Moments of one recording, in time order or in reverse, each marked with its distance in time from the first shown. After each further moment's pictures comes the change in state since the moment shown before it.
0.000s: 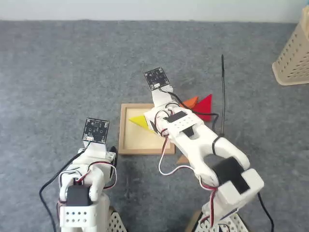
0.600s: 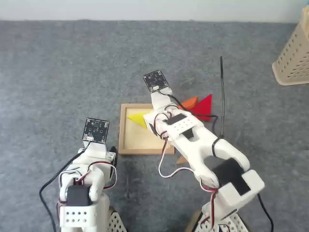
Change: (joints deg) left arm 0.0 0.0 0.0 0.0 0.0; right arm -0.7 1.4 0.8 -0.4 0.0
